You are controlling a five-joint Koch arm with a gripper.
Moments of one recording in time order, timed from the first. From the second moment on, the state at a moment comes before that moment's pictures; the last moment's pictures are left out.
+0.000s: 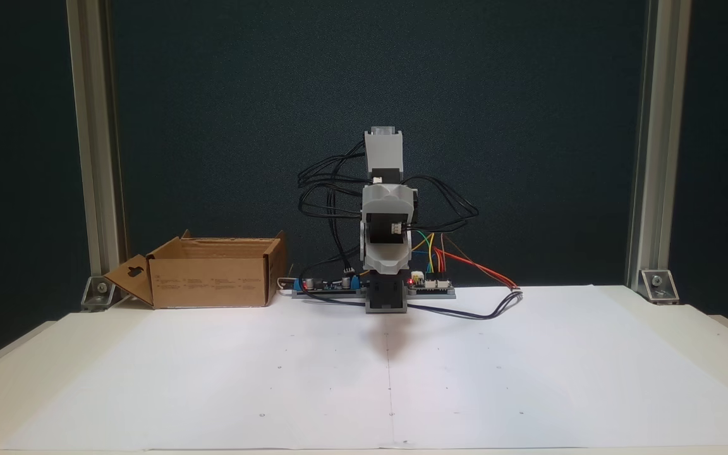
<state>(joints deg) -1.0 129.5 154.8 -45.1 -2.5</state>
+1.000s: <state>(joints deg) -0.9 129.5 176.2 -76.3 -2.5</state>
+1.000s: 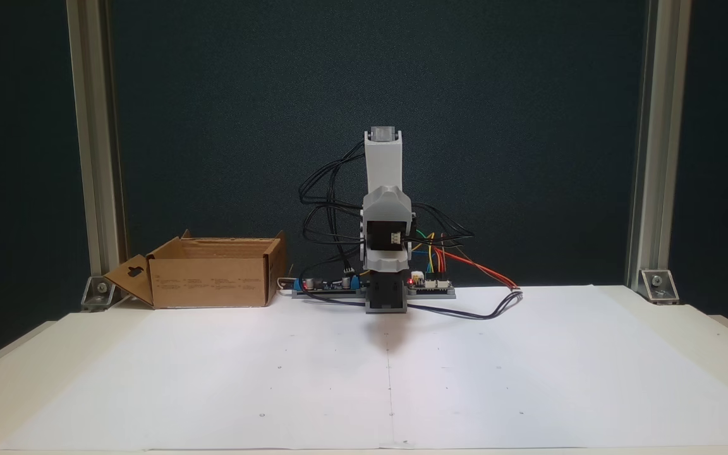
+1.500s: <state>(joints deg) -1.1 129.5 176.2 -76.3 -2.5</state>
